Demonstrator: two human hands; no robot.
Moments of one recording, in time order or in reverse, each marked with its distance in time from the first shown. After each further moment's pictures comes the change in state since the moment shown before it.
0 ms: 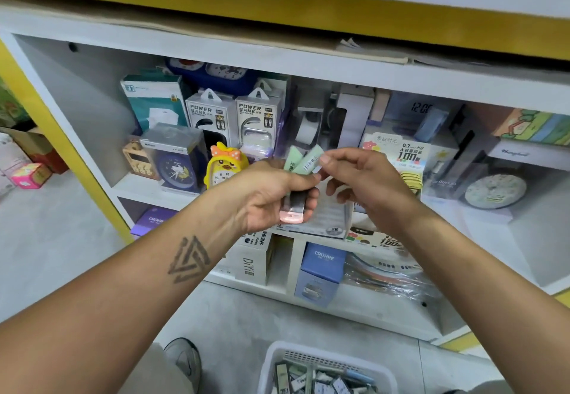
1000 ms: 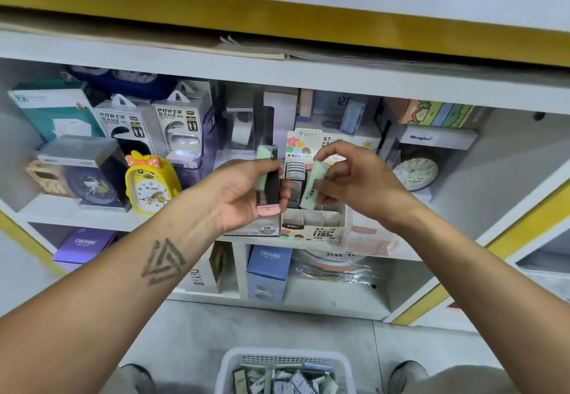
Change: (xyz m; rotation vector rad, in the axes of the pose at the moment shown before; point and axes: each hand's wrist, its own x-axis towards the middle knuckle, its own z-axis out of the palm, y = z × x) left_hand 0.032 -0.002 0.072 -0.154 0.003 -0.098; right_hand -0.046 -0.002 -0.094 -0.284 0.087 0.009
